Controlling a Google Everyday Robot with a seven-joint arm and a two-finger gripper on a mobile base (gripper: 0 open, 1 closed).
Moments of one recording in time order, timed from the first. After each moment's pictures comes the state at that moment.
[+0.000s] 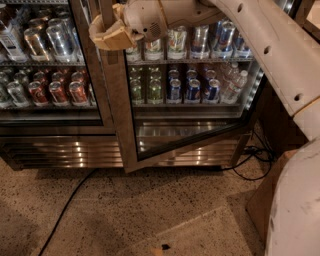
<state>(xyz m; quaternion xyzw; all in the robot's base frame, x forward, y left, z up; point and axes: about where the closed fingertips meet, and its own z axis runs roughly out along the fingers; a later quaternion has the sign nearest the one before) 0.580 0.134 1.025 -0.70 0.42 0.35 0.46</state>
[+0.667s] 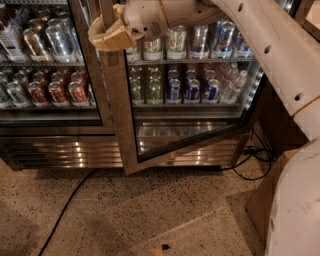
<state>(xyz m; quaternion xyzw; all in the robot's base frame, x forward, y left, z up) 0.580 0.134 1.025 -0.70 0.42 0.35 0.46</state>
